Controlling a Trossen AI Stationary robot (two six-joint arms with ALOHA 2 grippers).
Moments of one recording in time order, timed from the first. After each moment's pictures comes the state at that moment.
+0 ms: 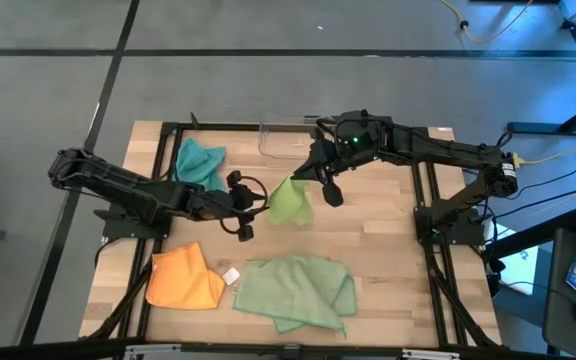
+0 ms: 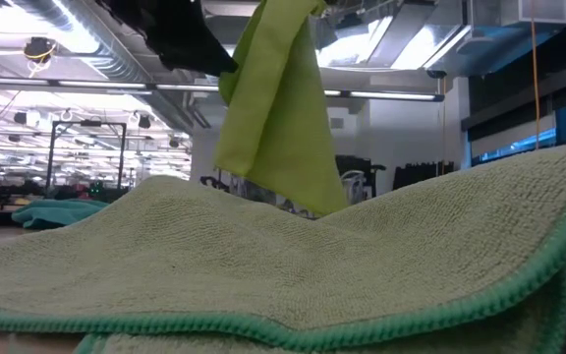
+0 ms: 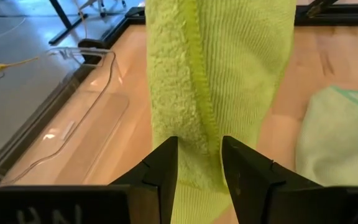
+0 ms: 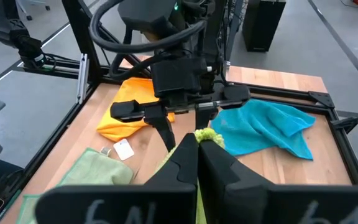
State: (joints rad) left arm -0.20 1.21 0.79 -0.12 -0.49 -0.16; right arm -0.13 1.52 1.58 -0.50 -0.31 -0.14
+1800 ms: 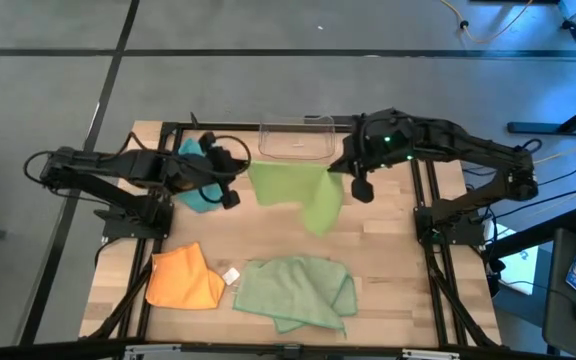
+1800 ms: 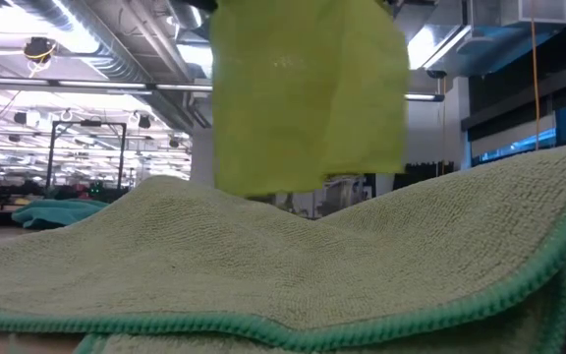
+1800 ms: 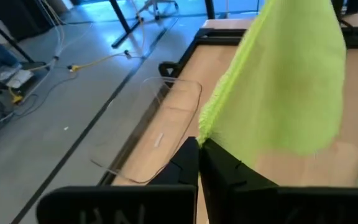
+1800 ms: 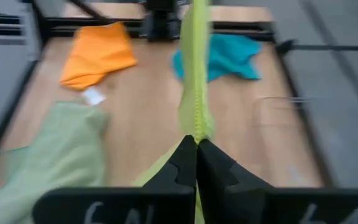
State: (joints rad) left arm -0.09 1.11 1.21 -0.68 -0.60 -0.08; right arm -0.13 1.33 1.58 -0.89 -0.05 -0.09
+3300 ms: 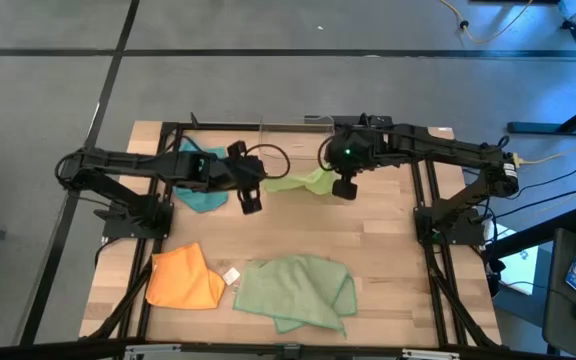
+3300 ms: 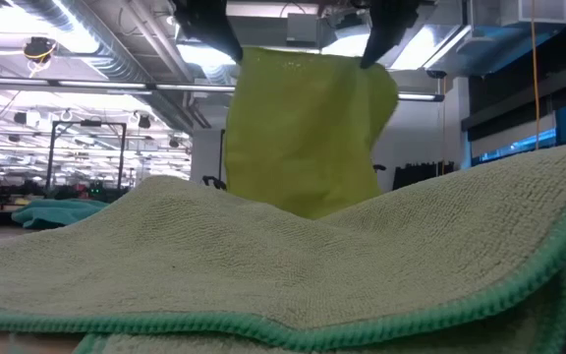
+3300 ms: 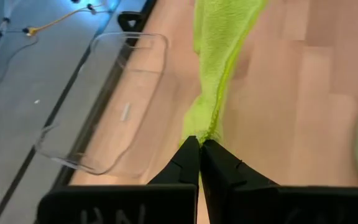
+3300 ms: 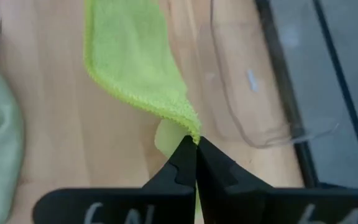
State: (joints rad) left arm -0.02 1.33 1.24 -0.68 -0.43 -0.08; right arm -0.13 1.51 1.58 -1.12 0.19 -0.01
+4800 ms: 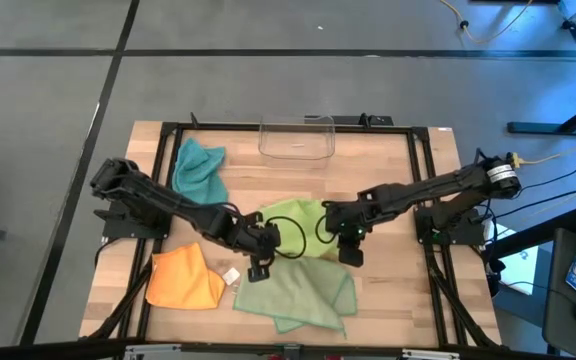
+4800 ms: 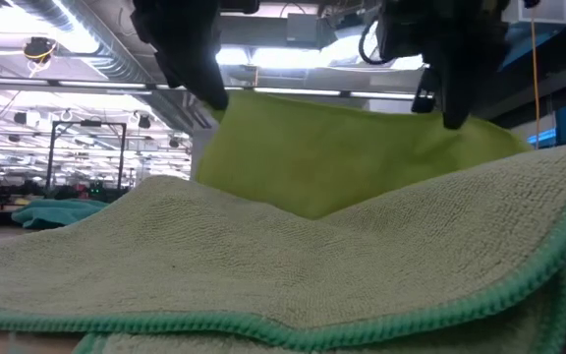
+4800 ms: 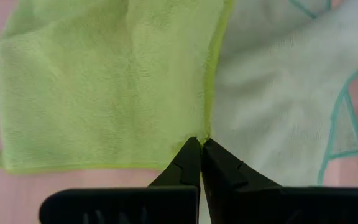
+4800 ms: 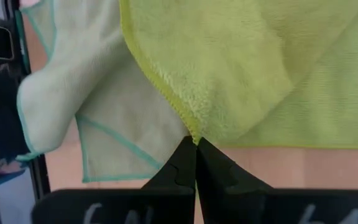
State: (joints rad) left arm -0.34 1.66 1.24 -0.63 -0.16 -0.52; right arm 0.19 1.52 1.08 -0.74 -0.22 0.41
